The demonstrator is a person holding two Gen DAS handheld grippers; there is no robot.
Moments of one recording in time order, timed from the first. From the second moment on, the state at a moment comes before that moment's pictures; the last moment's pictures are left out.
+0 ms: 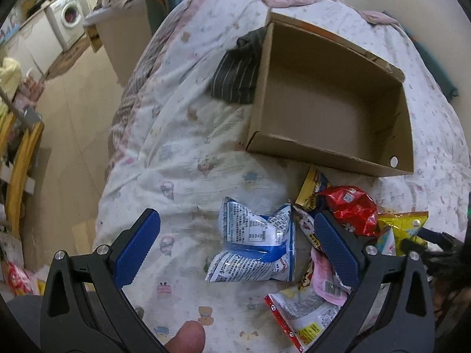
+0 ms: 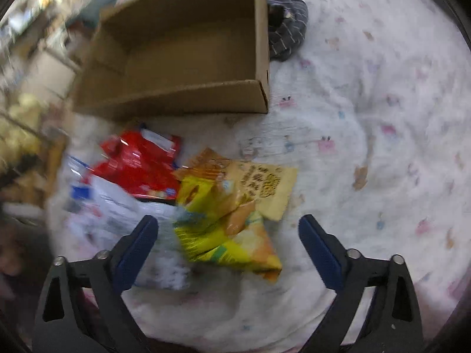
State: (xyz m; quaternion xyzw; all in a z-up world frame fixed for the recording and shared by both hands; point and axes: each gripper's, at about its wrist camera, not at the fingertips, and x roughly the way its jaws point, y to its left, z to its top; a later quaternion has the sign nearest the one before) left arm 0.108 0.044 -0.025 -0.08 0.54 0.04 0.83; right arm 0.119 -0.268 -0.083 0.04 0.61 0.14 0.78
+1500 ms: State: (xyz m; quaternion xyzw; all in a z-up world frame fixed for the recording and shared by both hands) left arm 0.111 0.038 -0.086 -0.13 0.66 0.02 0.74; right arm 0.123 -0.308 -0.046 0.20 0.55 0.19 0.79
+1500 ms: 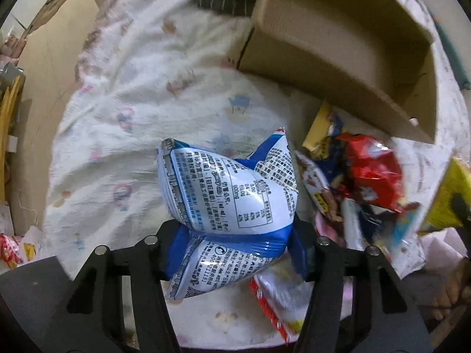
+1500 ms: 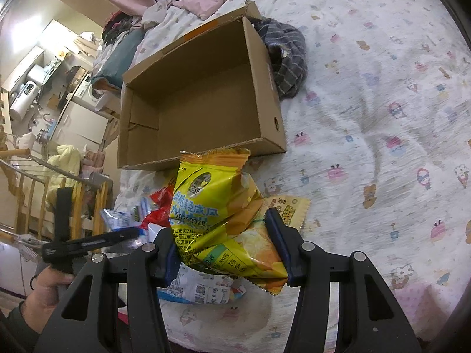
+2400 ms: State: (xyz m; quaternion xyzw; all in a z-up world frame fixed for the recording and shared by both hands) left arm 0.224 -0.015 0.009 -0.07 0.53 -0.09 0.84; right arm 0.205 -0.272 0.000 0.21 0.46 0.20 0.84
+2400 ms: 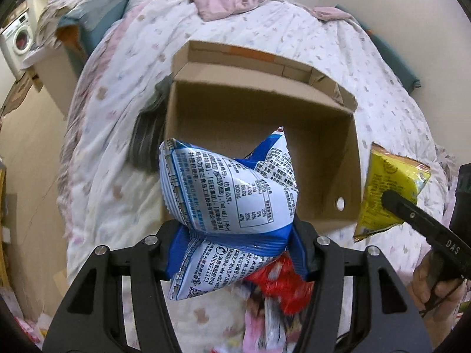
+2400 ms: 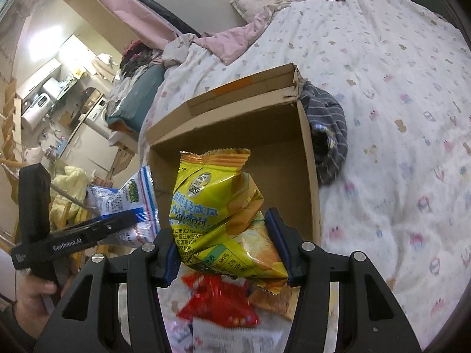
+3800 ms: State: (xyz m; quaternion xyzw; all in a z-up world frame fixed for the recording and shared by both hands) left arm 0.256 -0.041 -0.019 0.00 0.48 -0.08 0.87; right arm 0.250 -0.246 -0.054 0.17 0.50 0.18 0.83
